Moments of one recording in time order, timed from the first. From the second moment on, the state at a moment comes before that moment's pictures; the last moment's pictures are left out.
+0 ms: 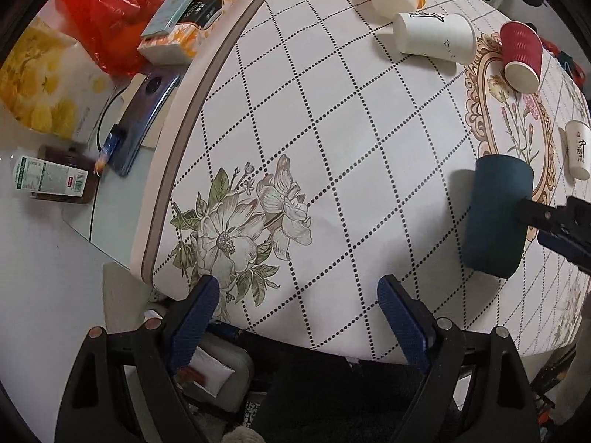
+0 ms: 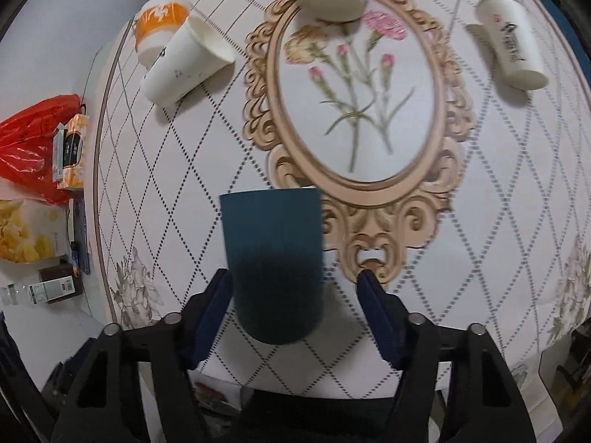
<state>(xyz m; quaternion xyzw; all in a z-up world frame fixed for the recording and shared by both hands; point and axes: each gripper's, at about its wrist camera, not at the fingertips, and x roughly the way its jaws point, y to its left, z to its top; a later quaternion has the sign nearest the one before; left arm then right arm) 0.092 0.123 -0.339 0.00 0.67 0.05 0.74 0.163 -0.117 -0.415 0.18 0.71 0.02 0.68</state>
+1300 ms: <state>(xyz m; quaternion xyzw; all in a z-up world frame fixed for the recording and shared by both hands) 0.109 0.137 -0.319 -0.06 0.64 0.12 0.76 0.122 -0.025 -0.334 -0.52 0.54 0.28 0.60</state>
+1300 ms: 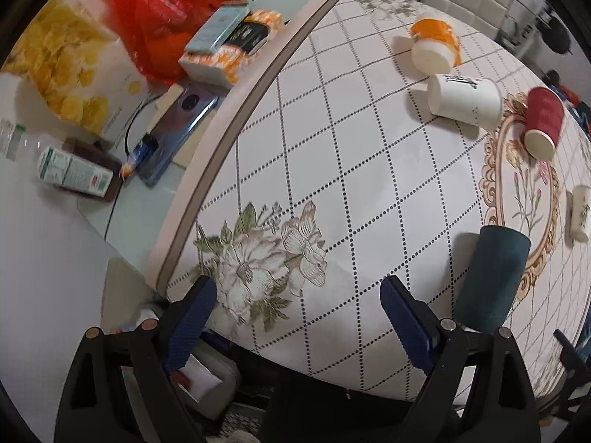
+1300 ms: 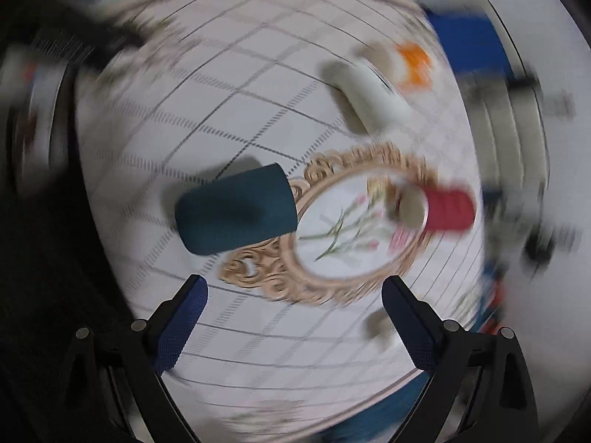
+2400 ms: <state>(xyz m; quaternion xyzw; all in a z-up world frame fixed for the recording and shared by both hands) 0.104 0.129 -0.381 -0.13 0.69 0.20 0.68 0.053 -0.076 -0.469 -0.87 -0.11 0.47 0.07</state>
